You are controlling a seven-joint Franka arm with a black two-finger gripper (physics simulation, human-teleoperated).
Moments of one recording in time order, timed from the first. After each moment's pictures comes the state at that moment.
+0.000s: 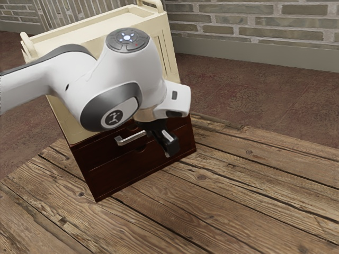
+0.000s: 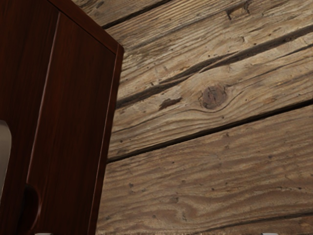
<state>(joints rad) -0.29 -0.07 0.15 -1.82 0.35 1.96 0.03</state>
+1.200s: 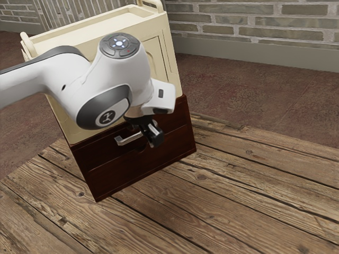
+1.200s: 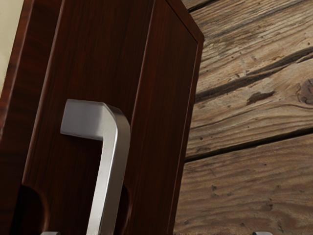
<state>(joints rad) -0.28 -0.04 0.23 -1.83 0.45 2.03 0.04</state>
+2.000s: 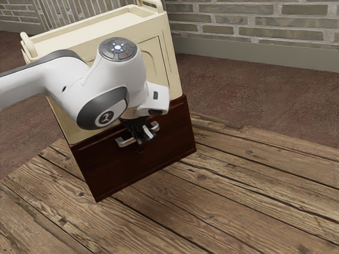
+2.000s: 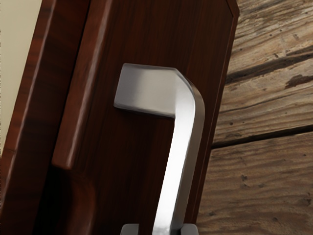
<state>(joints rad) -0.24 -0.02 0.23 -1.83 0.45 2.03 0.02</state>
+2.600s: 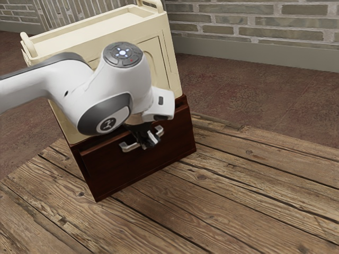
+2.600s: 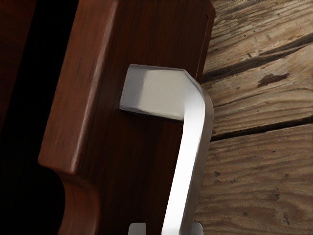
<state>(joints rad) -0.27 -0.05 0.22 -1.87 0.46 2.03 -0.04</state>
